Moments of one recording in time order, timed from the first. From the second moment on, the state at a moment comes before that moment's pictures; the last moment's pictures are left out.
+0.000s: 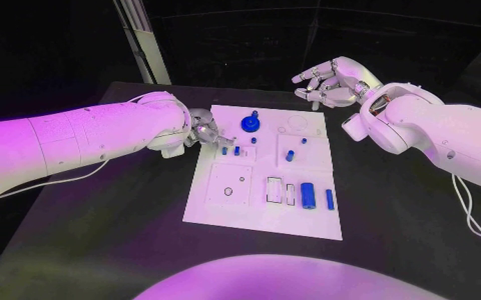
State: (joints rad) left arm 1.30 -0.74 -0.22 1.35 -0.96 0.06 -0.41; left_hand 0.93 -0.12 0.20 0.29 0.14 0.92 0.03 0.78 0.34 1.30 -0.04 1.13 0.84 1.47 -0.10 1.57 1.31 0.08 1.44 0.01 1.32 1.26; right arm 1.20 -0.81 0.04 1.45 -0.87 -0.29 0.20; right_hand 1.50 -0.05 -0.02 0.27 0.56 0.91 0.16 0.09 0.07 1.08 0.07 0.74 0.63 1.44 -0.01 1.02 0.97 0.18 1.08 0.09 0.87 0.41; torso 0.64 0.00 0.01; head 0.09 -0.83
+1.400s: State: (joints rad) left arm 1.30 -0.53 -0.22 1.18 -1.29 -0.15 0.12; left_hand 1.37 -0.14 0.25 -0.02 0.14 0.92 0.15 0.31 0.08 0.95 0.09 0.39 0.12 1.46 0.00 1.32 1.15 0.17 1.36 0.10 0.79 0.74; right arm 1.19 -0.79 0.04 1.44 -0.87 -0.29 0.19; right_hand 1.50 -0.05 -0.01 0.27 0.56 0.91 0.16 0.09 0.07 1.08 0.07 0.74 0.63 1.44 -0.01 1.02 0.98 0.18 1.08 0.09 0.87 0.41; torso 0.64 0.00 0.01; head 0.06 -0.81
